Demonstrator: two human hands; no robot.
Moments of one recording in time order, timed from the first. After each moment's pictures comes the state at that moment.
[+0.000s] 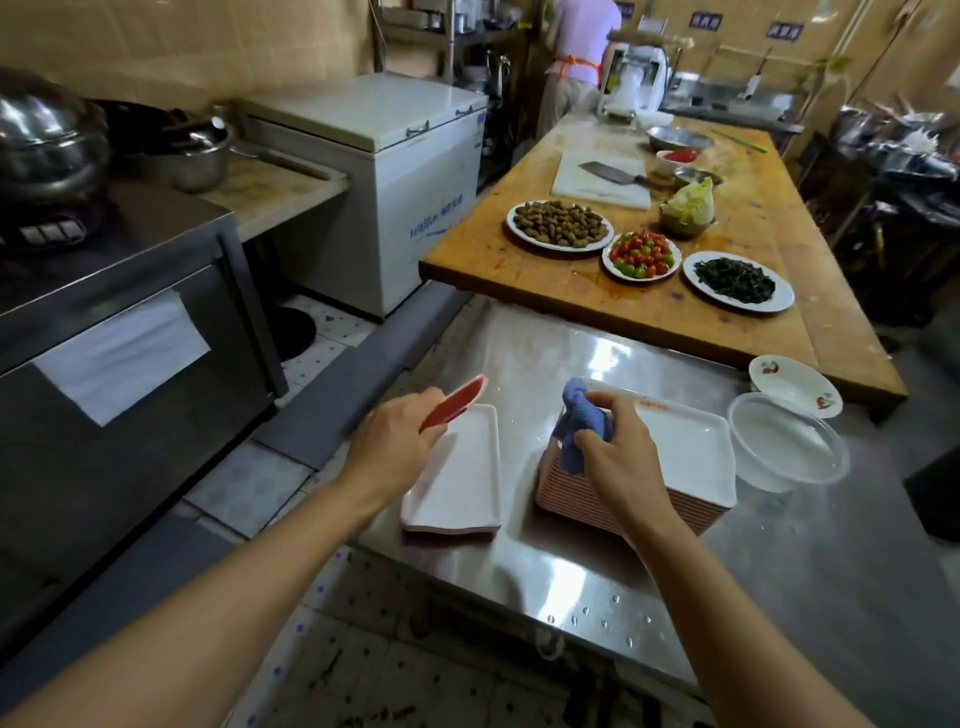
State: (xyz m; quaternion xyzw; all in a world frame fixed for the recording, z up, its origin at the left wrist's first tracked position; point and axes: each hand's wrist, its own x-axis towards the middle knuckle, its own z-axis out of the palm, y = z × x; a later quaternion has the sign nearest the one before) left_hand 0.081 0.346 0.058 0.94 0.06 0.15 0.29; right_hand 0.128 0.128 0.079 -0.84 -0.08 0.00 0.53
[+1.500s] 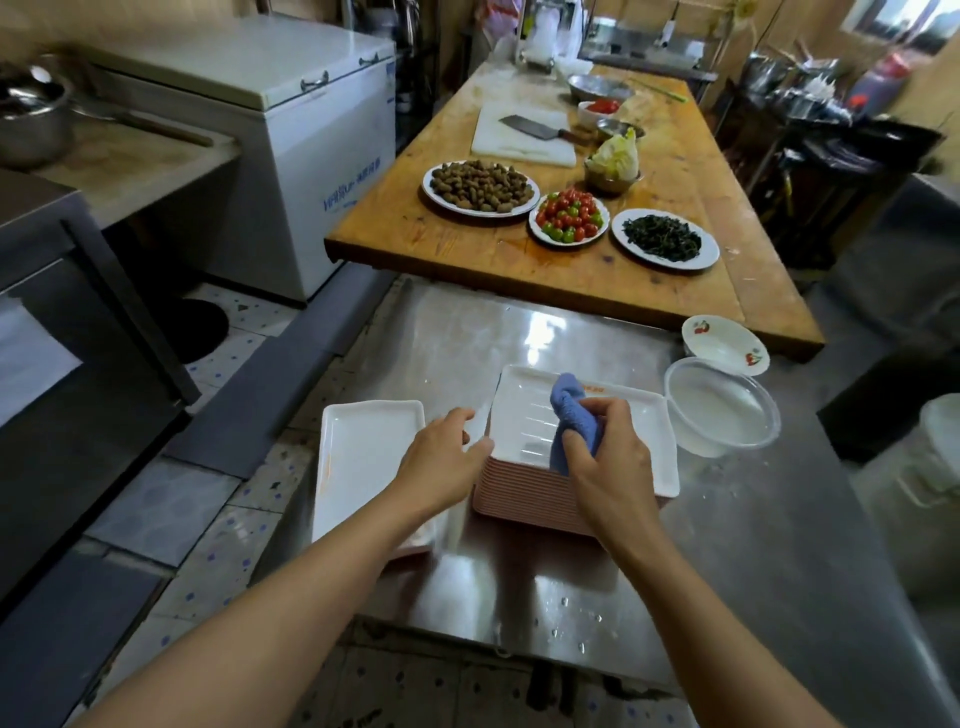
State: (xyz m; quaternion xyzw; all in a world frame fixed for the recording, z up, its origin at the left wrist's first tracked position) left_hand 0.171 0.250 0.004 0.91 0.09 -0.06 0.39; right_hand 0.160 0.082 0.048 -0.88 -0.02 -0.10 0.47
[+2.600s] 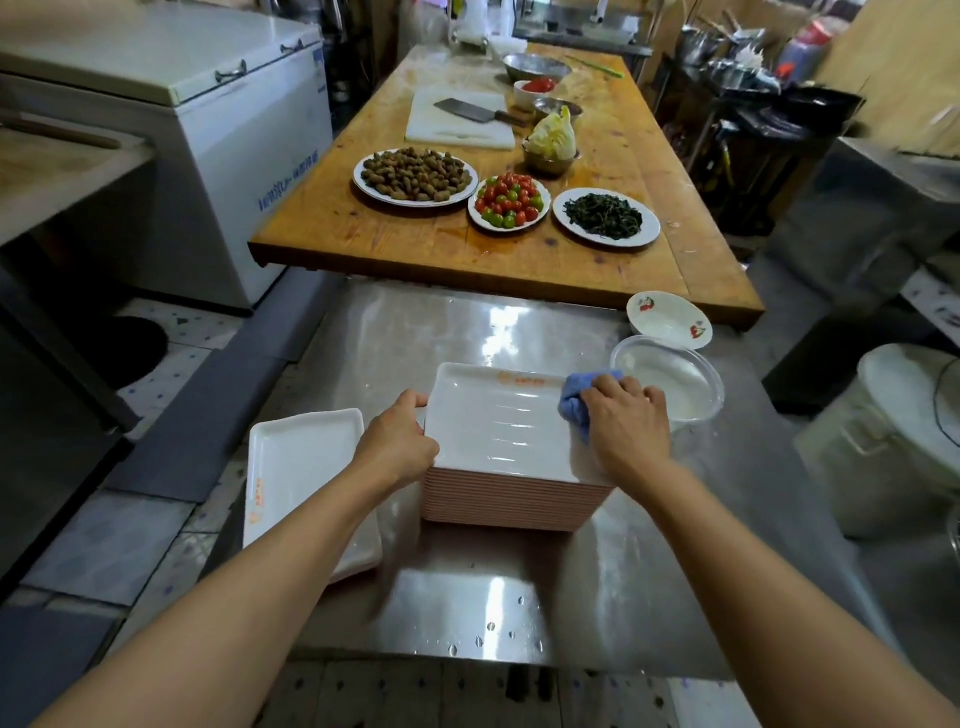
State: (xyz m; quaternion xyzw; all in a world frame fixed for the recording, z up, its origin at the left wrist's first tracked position) left_hand 0.208 0.227 0.011 0.90 0.12 -0.11 0.40; right_hand 0.233 -0.009 0.024 -0.99 -0.09 -0.05 -0.07
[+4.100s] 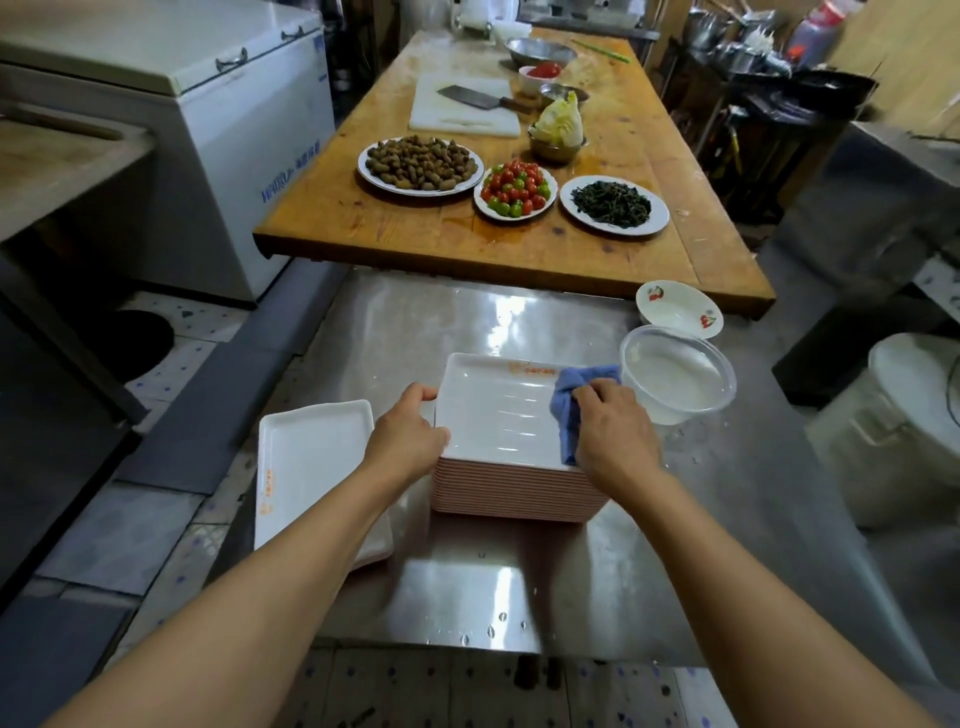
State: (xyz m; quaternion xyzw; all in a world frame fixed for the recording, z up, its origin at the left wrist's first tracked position) left_hand 0.207 0.231 -0.004 0.86 0.14 -0.08 0.48; right_hand 0.220 0.011 0.014 -1.00 -0.06 -0.02 0.04
